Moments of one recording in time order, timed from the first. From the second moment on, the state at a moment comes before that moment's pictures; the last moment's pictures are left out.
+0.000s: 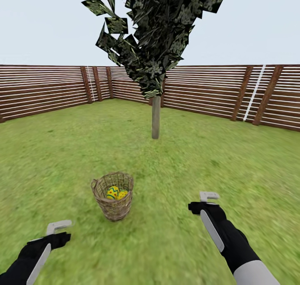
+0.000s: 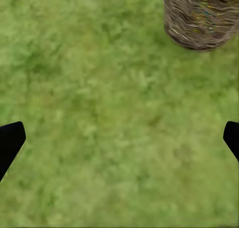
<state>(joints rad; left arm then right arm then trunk) -0.31 0.24 0.12 -1.00 0.18 0.58 0.11 -0.51 -0.05 0.20 -1.11 -0.32 0.72 -0.39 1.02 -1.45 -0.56</state>
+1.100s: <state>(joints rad) -0.31 0.31 0.24 -1.00 0.19 0.58 -0.08 -0.51 -0.05 0.19 -1.11 -0.31 0.72 -0.39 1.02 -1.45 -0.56</state>
